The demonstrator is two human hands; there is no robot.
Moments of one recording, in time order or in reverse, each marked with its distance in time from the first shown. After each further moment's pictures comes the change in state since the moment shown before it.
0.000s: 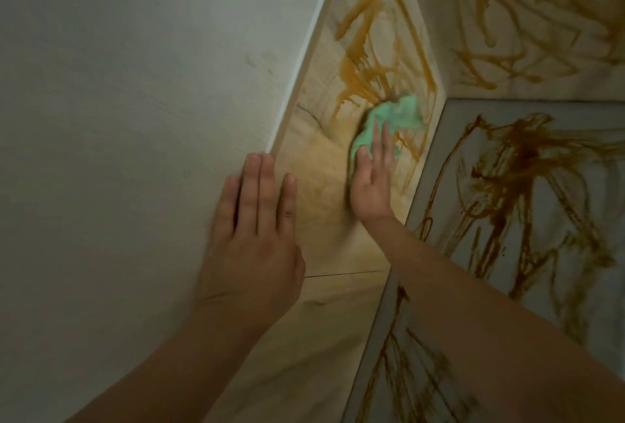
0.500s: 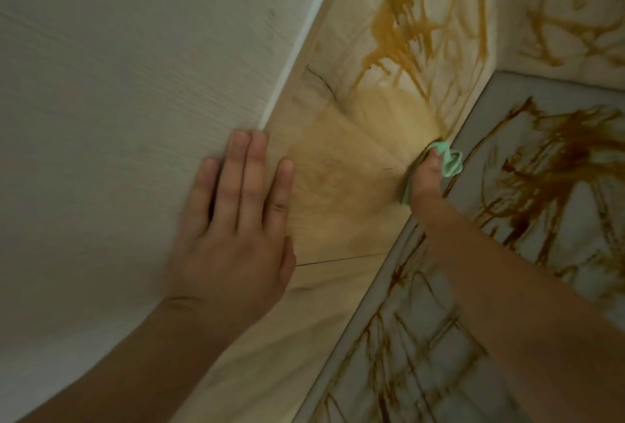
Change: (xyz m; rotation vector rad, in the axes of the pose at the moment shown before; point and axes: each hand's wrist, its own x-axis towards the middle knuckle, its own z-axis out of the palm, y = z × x) left_hand 0.000 0.002 0.006 0.083 0.029 -0.040; right_hand 0.065 0.121 -0.026 0.143 0.132 0.873
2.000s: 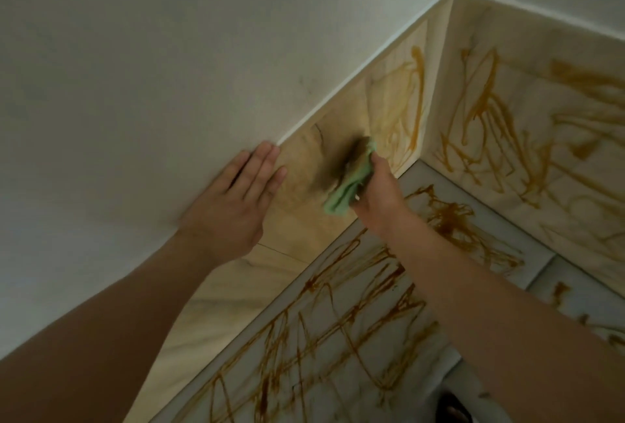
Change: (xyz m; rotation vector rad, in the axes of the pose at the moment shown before) left_hand -0.005 -0.004 -0.008 -0.079 -0.026 0.010; right_hand -0.207 -0.145 -0.051 -0.067 -0.461 0.006
